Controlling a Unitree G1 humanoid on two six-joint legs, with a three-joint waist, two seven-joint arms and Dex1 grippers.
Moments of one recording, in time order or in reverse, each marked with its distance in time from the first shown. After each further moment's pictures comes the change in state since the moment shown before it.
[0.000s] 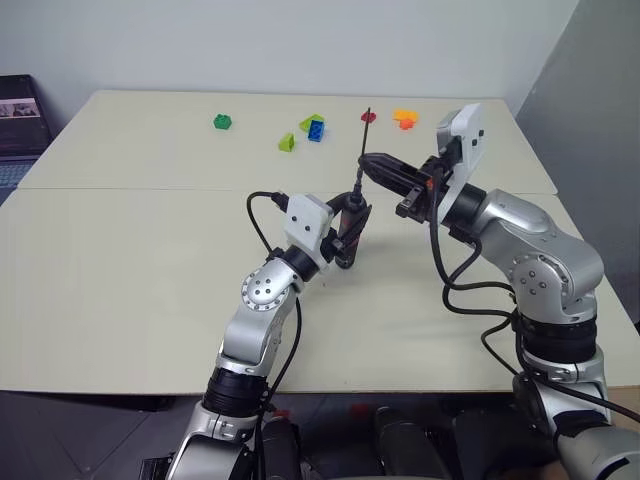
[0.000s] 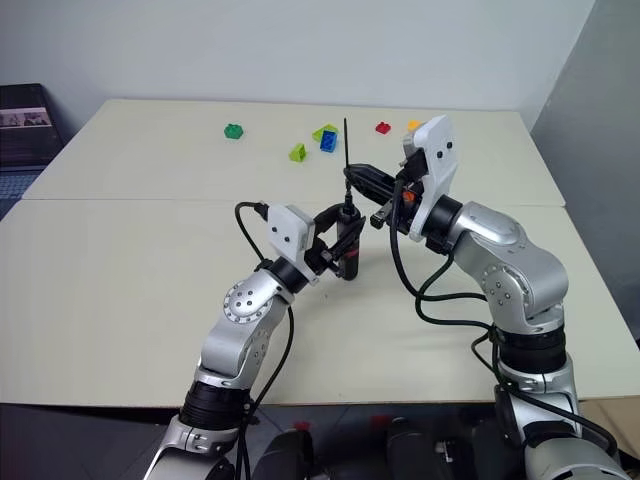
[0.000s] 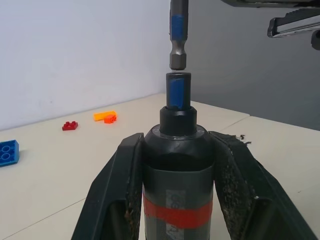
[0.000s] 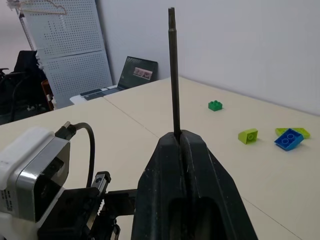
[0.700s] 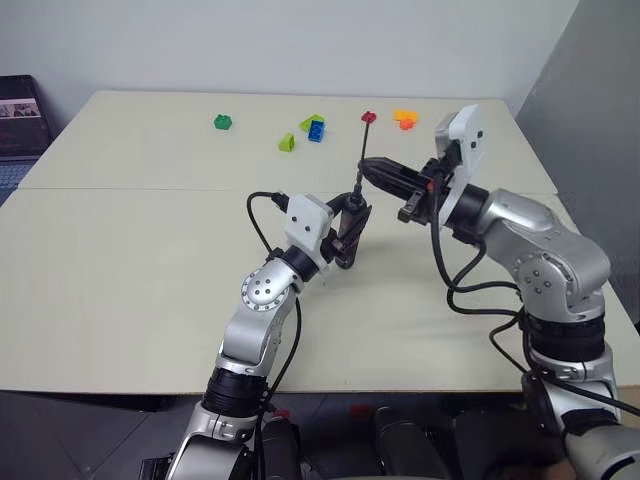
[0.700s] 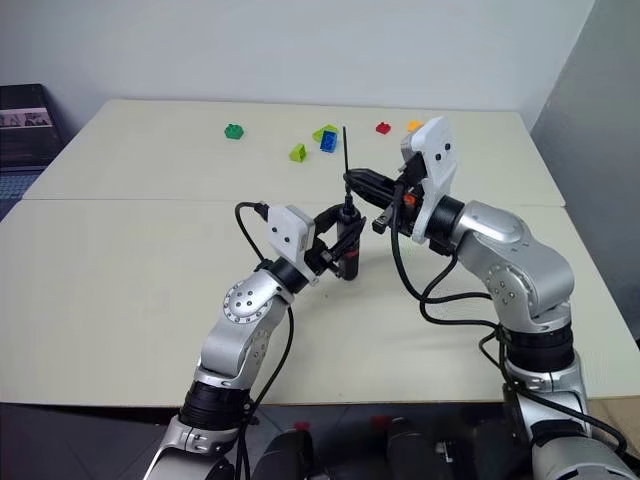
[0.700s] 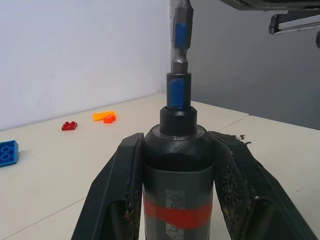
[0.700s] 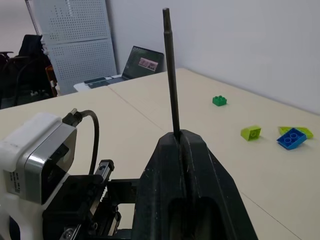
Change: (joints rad) left arm 0.001 0.001 0.000 0.000 0.000 0.000 -0.002; right arm -0.026 -0.062 0.028 0.010 0.001 0.016 0.057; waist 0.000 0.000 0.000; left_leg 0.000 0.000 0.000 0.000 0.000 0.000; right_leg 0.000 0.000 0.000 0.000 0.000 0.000
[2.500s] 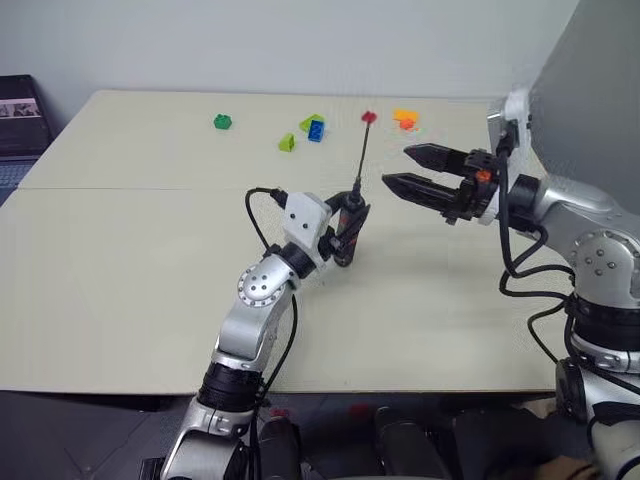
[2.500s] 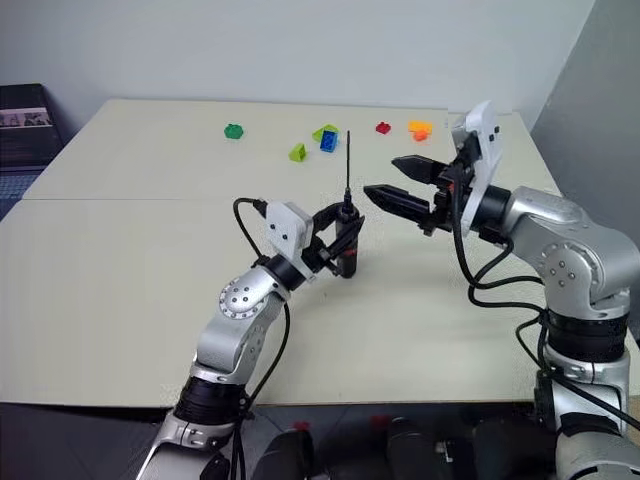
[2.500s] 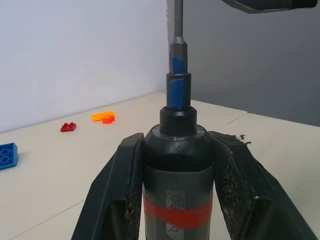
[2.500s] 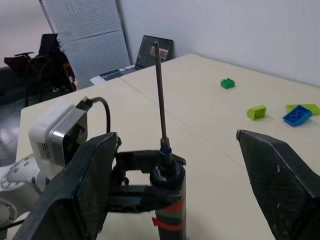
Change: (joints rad) left arm -0.055 0.054 0.004 0.042 -0.005 -0.002 -0.030; right arm 0.009 -0.150 -0.172 0.016 0.150 0.159 0.109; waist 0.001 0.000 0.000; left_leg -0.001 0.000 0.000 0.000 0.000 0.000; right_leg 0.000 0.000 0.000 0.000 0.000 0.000
